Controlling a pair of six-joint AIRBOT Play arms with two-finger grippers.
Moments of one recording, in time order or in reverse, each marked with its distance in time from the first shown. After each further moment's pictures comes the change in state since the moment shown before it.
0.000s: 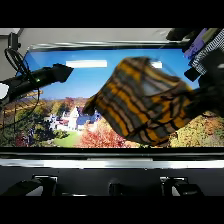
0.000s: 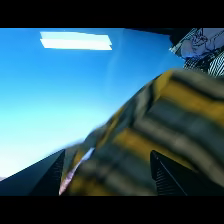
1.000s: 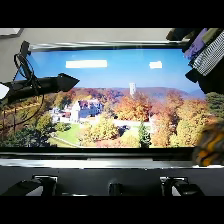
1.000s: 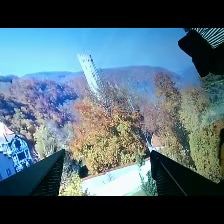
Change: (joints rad) left arm 0.000 0.003 0.000 0.001 -0.202 -0.061; right arm -0.009 -0.093 0.336 -1.185 0.364 1.075
